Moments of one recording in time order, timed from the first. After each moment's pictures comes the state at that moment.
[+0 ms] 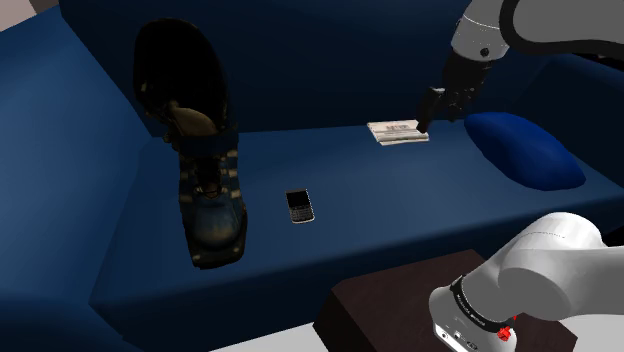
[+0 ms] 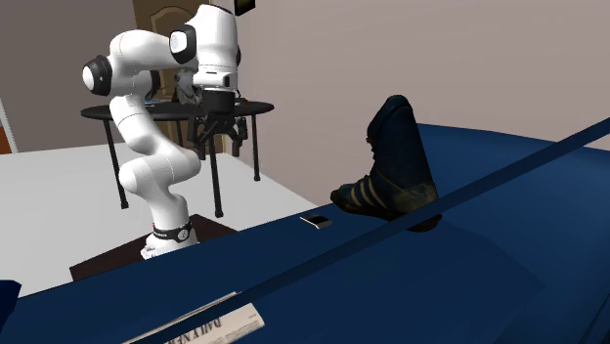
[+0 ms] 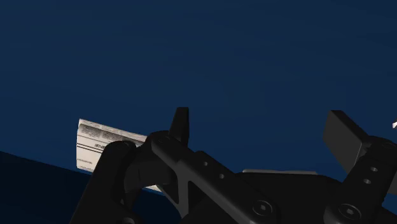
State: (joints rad) arm -0.01 -0.76 0.02 -2.36 -0.09 1.61 0.16
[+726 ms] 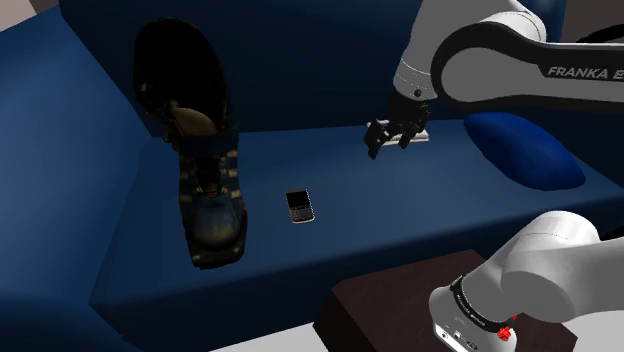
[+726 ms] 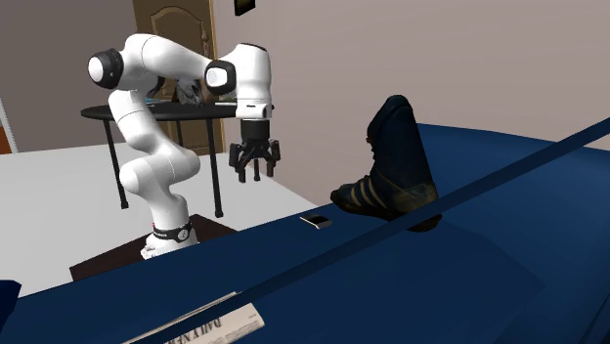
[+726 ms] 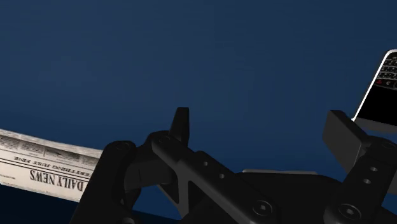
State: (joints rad) arm 0.05 -0.64 0.15 -2.47 0.02 1.85 0.33
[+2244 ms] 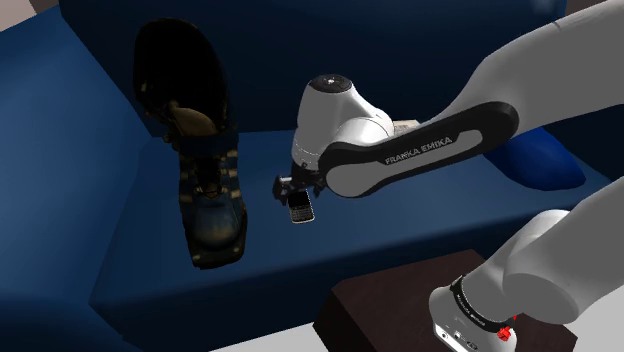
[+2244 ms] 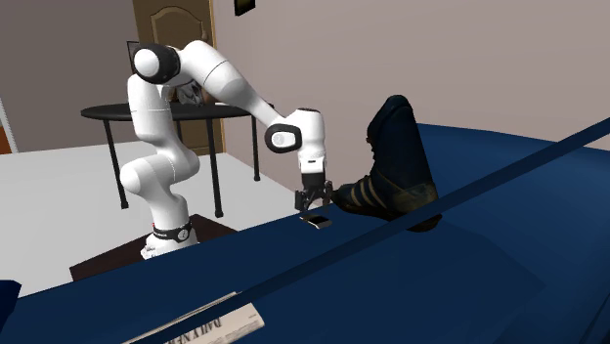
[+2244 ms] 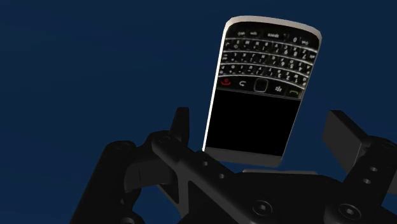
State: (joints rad) arm 0.09 -0.07 0.43 -2.39 -0.02 2.41 0.75
